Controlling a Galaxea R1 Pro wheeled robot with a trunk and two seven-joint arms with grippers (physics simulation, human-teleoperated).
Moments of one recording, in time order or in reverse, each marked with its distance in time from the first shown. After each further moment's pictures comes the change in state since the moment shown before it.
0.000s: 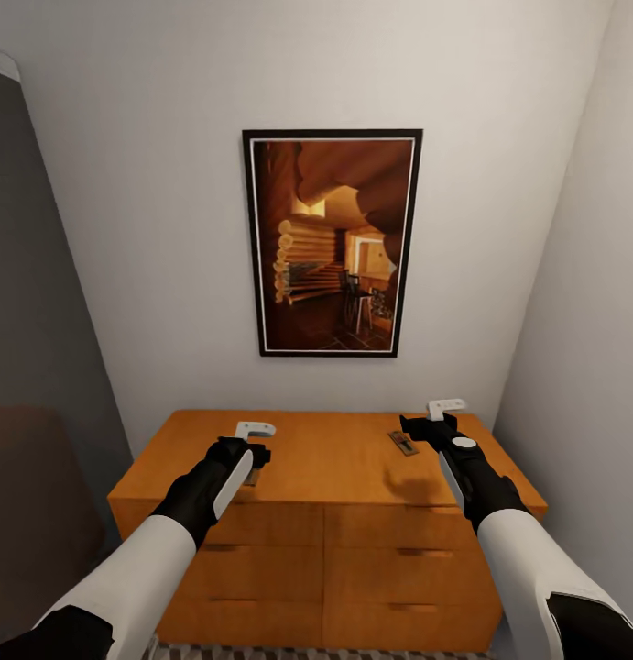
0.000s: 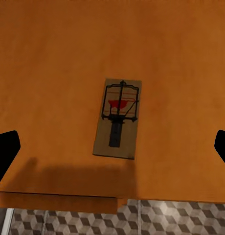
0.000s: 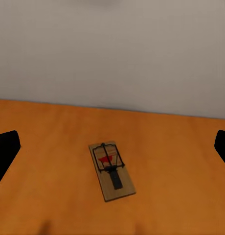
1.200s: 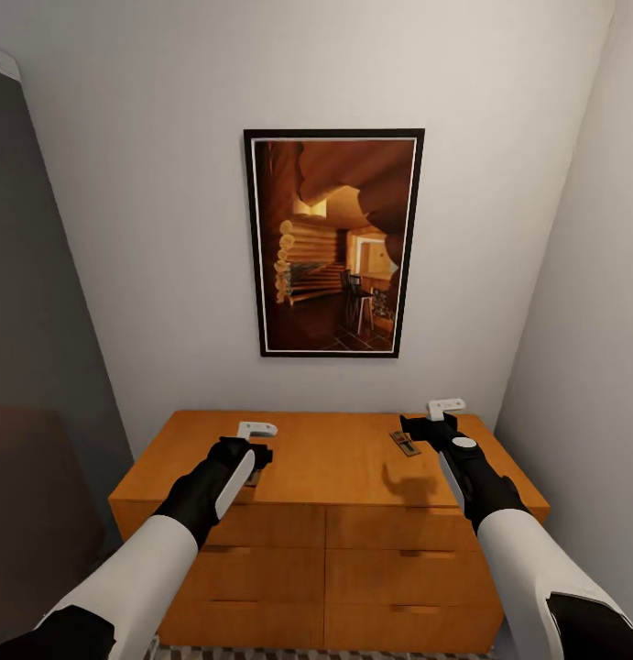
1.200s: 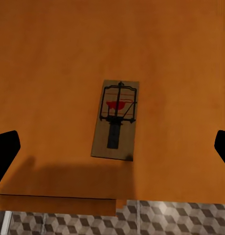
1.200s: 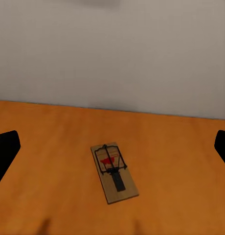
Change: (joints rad) left arm 0.000 -0.007 -0.002 0.000 0.001 0.003 0.000; right arm 0.000 0.000 -0.002 0.000 -0.001 0.000 0.000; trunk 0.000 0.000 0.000
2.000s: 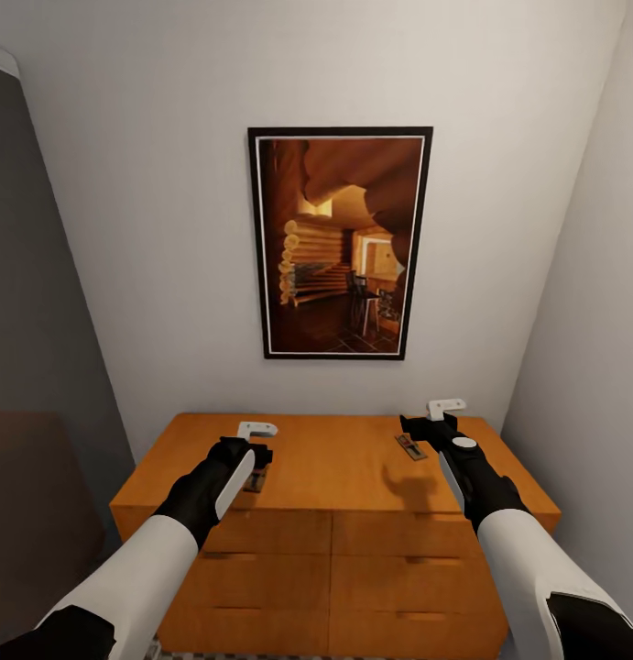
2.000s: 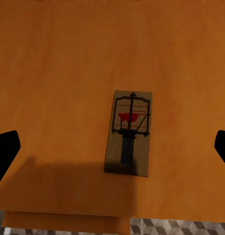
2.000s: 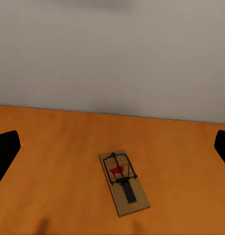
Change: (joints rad) left arm 0.000 0.000 0.001 0.000 -0.001 0.000 0.000; right arm 0.000 0.000 0.000 0.000 -0.001 0.000 0.000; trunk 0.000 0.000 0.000
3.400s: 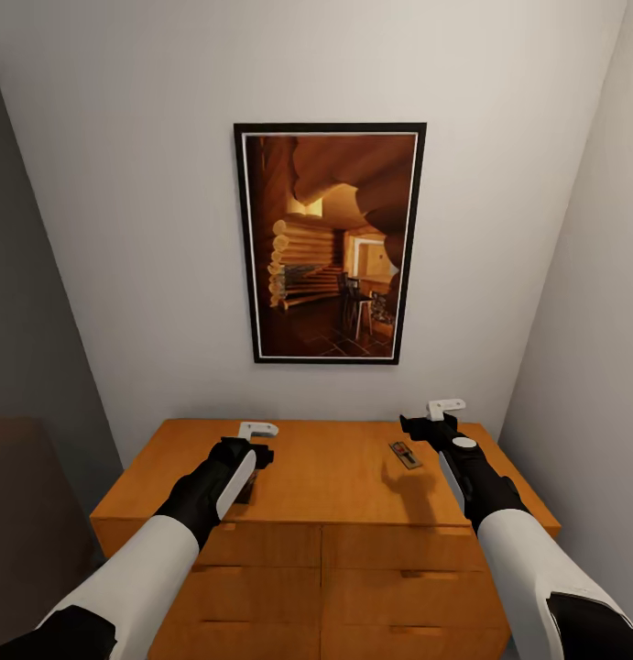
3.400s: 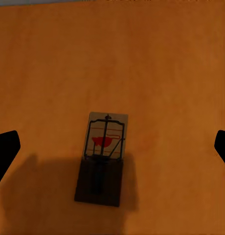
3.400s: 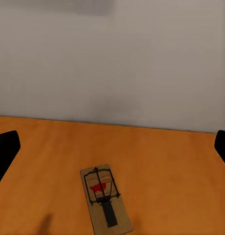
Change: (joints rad) left arm 0.000 -0.004 -0.001 0.001 -0.001 0.000 0.000; right arm 0.000 0.000 0.000 0.000 -0.001 0.000 0.000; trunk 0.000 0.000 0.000
